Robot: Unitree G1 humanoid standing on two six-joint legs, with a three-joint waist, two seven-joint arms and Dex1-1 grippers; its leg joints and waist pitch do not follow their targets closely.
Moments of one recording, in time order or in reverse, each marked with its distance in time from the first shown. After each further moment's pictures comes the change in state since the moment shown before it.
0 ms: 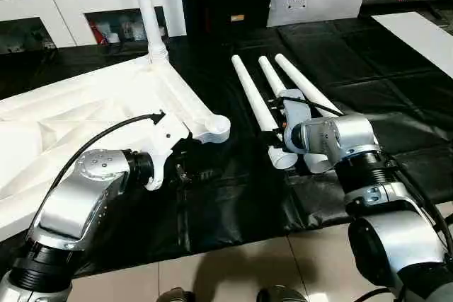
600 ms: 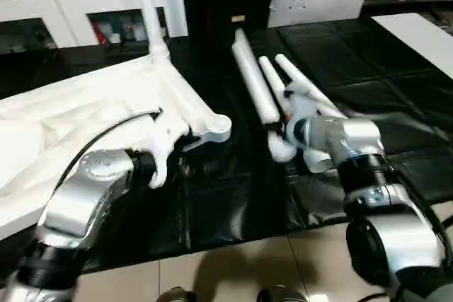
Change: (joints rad) left arm -0.082 -0.148 0.113 0.091 -0.047 0.005 0.162; right arm 0.067 0.048 -0.202 -0.142 0.128 -0.309 0.022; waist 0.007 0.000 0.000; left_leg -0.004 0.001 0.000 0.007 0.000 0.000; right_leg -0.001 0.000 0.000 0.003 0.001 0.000
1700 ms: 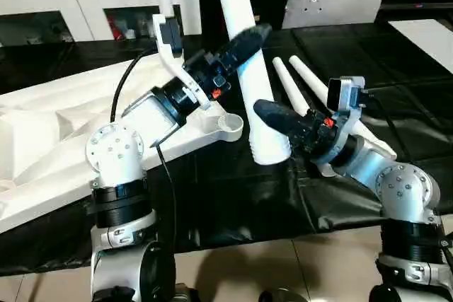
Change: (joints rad) left arm -0.308 -0.416 0.406 0.078 -0.661 0.278 0.325; right arm 0.369 -0.086 -0.025 -0.518 0.599 0.255 0.665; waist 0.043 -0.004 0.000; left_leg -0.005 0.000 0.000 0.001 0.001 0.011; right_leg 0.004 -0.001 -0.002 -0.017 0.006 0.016
